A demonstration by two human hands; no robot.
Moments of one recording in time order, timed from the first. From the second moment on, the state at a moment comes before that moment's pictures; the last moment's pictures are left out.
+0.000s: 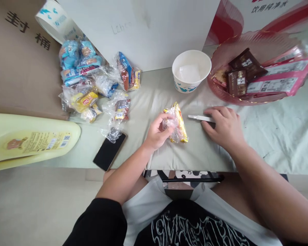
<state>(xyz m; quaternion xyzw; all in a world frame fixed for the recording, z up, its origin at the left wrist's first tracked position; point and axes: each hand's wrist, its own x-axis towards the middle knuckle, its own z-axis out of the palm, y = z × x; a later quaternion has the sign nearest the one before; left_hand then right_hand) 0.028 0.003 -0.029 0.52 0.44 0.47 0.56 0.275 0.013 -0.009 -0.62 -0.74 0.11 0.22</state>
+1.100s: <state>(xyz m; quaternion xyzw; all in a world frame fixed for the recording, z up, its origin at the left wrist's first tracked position) 0.041 0.001 -0.022 0.49 0.52 0.52 0.46 0.224 -0.005 0.023 -0.52 -0.54 0.63 0.22</state>
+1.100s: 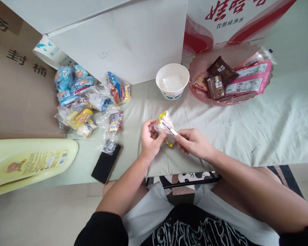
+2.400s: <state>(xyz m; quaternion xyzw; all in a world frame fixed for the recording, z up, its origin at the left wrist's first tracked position) -0.009 0.030 -0.030 0.49 0.60 0.55 0.31 0.268 0.003 0.004 -0.49 -0.76 0.18 0.38</state>
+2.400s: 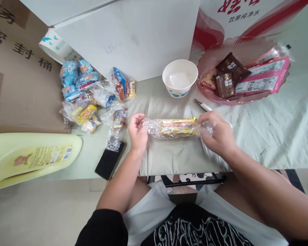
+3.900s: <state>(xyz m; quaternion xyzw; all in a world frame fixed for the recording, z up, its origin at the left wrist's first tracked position) -0.020 0.025 -0.015 0.78 0.46 0.37 0.19 0.274 0.009 0.011 -0.42 -0.82 0.19 0.34</state>
